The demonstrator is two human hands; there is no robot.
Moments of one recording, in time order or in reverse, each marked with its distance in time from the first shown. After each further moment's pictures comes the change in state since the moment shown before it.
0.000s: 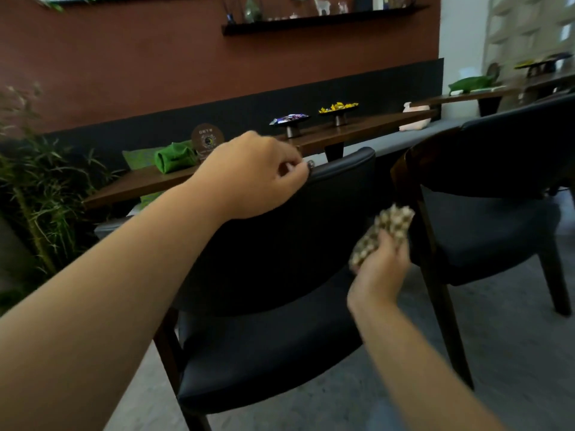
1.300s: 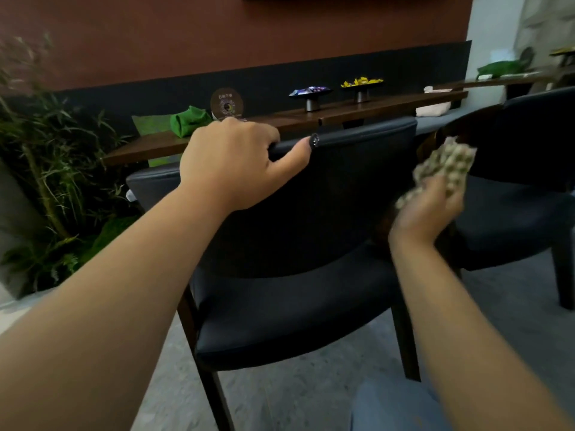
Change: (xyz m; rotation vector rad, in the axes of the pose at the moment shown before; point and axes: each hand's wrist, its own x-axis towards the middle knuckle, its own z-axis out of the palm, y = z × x) left_hand -0.064 -0.035 0.019 0.225 0.276 -0.181; right_hand 0.025 -0.012 0.027 0.012 -0.033 -0.360
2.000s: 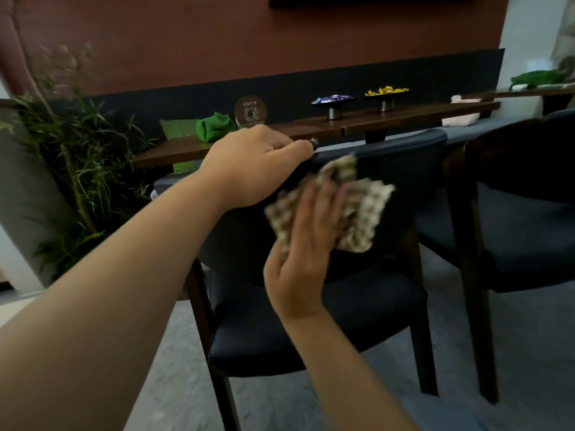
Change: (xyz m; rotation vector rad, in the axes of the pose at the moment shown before) left_hand 0.013 -0.017 -0.011 -0.372 -0.296 -0.213; right_hand -0.146 0.049 0.052 -0.502 -0.486 -0.887
